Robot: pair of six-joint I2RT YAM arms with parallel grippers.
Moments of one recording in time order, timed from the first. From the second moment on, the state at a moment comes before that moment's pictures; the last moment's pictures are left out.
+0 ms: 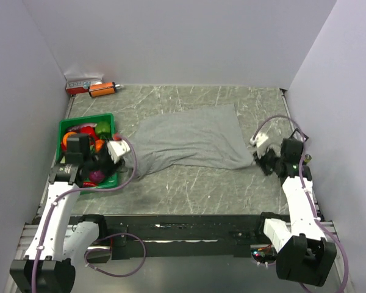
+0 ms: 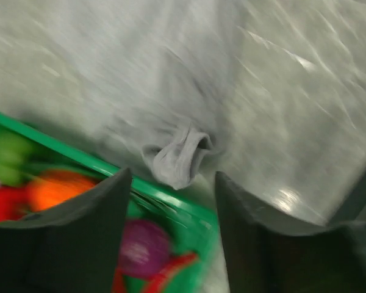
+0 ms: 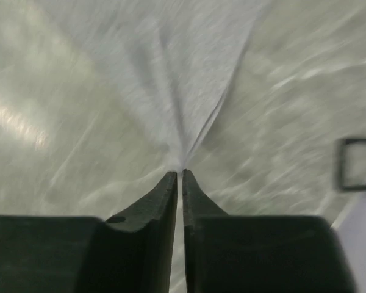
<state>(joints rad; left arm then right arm) -0.02 0.84 0.85 -0.71 0.61 0.85 -0.21 0.91 0.69 -0.60 -0.47 -0.76</state>
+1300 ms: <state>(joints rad) -0.35 1.74 1.20 -0.43 0.58 0.40 -0.02 1.69 1.20 -0.75 -0.41 -0.87</state>
